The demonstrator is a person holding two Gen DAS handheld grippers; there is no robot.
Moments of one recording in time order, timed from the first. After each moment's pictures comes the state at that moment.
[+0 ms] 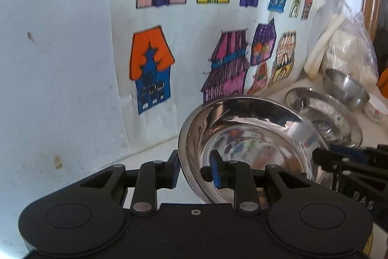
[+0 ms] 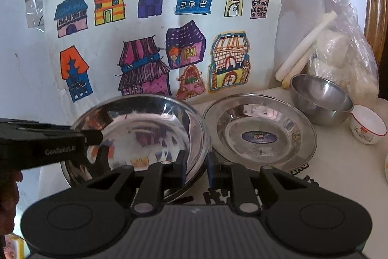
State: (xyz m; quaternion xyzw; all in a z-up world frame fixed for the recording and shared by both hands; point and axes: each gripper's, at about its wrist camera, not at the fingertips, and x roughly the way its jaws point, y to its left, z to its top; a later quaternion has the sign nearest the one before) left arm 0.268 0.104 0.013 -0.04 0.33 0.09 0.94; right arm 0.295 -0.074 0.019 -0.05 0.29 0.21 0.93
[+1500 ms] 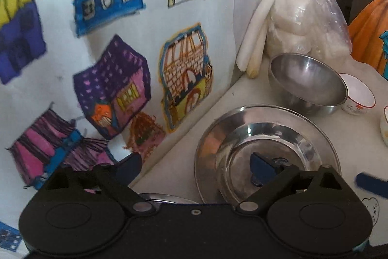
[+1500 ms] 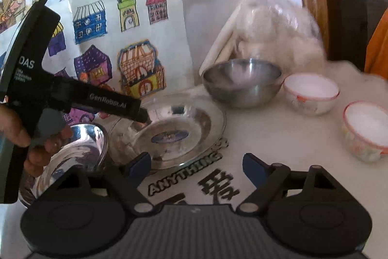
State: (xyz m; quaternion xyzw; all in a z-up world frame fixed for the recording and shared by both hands) left arm 0.420 0.011 0.020 0.05 0.39 -0.04 0.92; right arm 0.324 -0.181 -0.003 0.06 0.27 0.15 0.95
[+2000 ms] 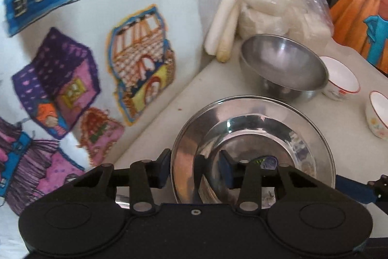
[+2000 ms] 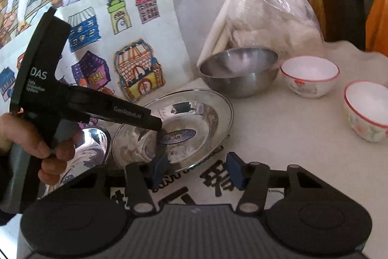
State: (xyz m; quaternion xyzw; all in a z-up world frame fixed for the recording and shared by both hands) left arm 0.428 -0.017 0.008 0.06 0.42 -0.10 0.90; right arm 0.325 -0.195 -0.006 0.11 0.29 0.15 0.94
